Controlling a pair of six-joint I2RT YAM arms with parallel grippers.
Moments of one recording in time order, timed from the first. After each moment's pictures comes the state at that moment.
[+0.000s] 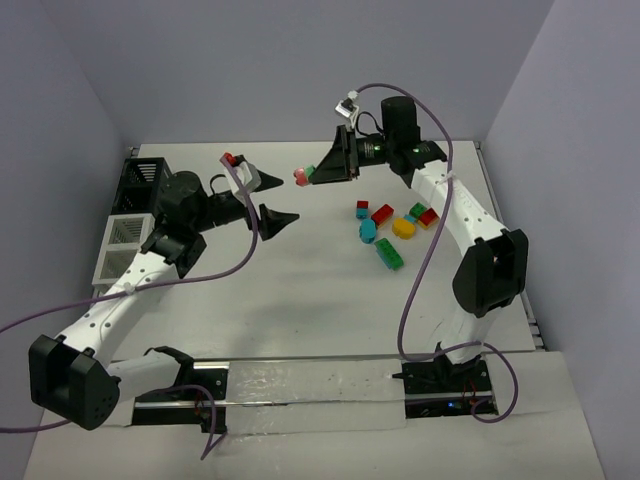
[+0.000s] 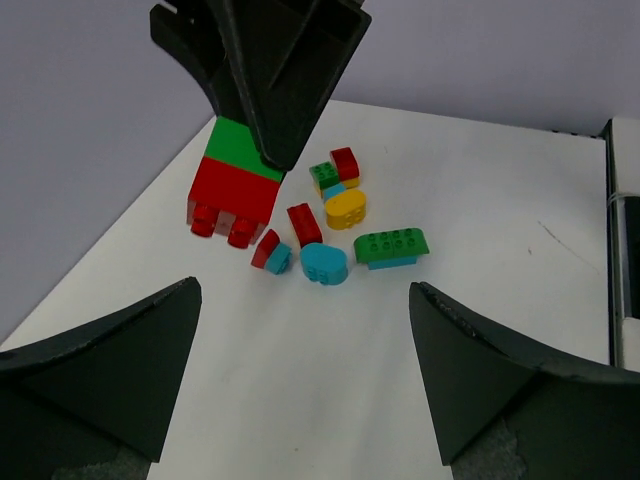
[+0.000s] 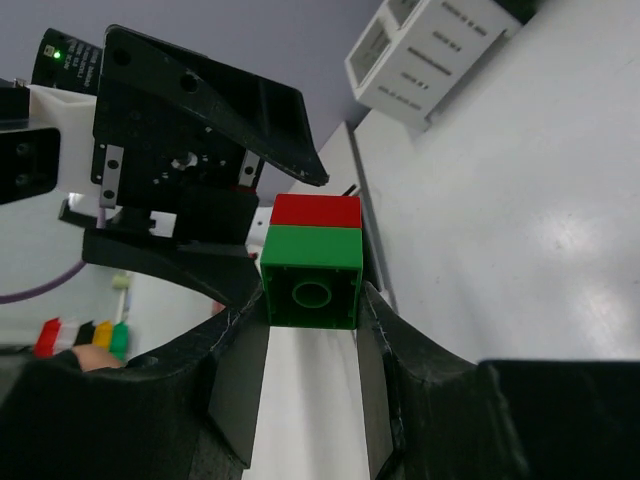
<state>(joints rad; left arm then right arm) -0.44 1.16 0.96 0.20 0.73 0.09 0.33 1.76 1.68 -0.36 -1.18 0.57</state>
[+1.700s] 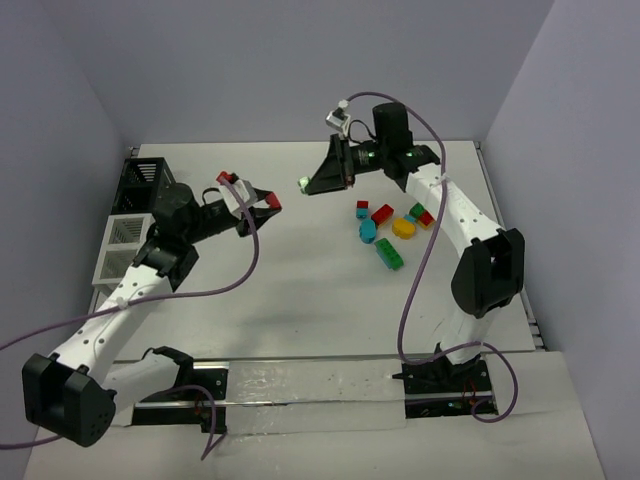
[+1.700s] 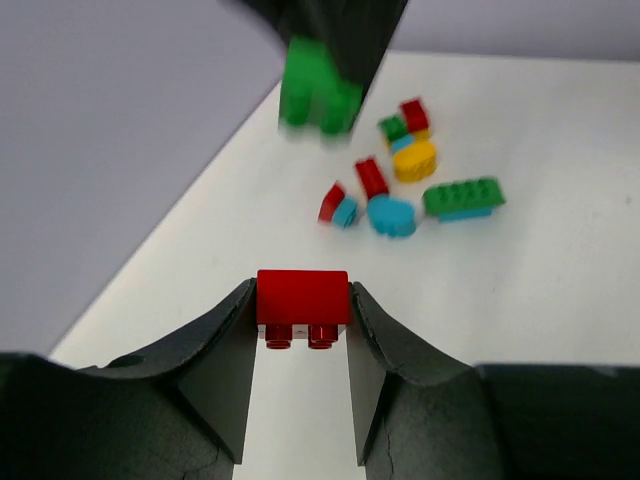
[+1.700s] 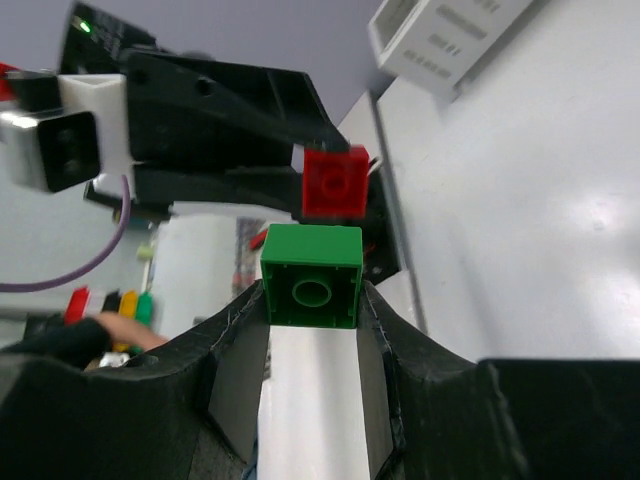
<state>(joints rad) -0.40 1.06 0.87 0.16 0.66 0.30 0.36 1.76 1.65 -0.36 -1.25 0.58</state>
